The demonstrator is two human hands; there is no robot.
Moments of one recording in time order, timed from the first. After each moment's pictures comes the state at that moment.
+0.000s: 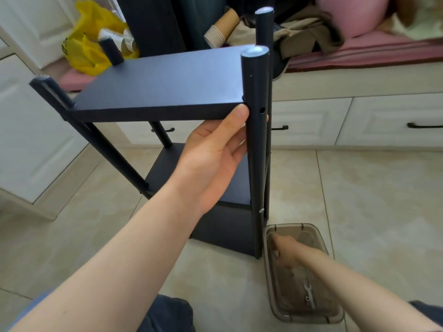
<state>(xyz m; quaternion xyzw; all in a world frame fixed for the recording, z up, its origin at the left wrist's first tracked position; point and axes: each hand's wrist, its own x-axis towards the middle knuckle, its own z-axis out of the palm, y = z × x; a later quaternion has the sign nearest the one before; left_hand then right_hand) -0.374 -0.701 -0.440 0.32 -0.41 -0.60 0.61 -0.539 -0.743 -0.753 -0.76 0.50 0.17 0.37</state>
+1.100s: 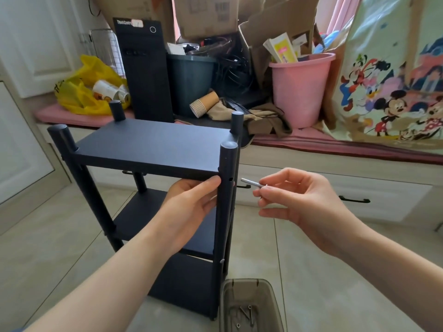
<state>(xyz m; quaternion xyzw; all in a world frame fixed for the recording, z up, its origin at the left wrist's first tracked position) -0.369 -0.700 -0.435 0.33 -0.40 -0.59 0.61 -0.586 -0.710 -0.388 -0.58 0.35 -0.43 0.60</state>
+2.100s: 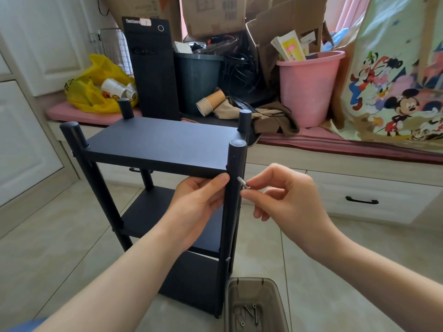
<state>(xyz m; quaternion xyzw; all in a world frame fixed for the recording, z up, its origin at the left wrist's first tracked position) -0.371 -0.698 -0.437 0.33 -0.40 -0.58 0.63 -0.553 -0.709 -0.405 -0.72 0.34 -0.47 0.38</state>
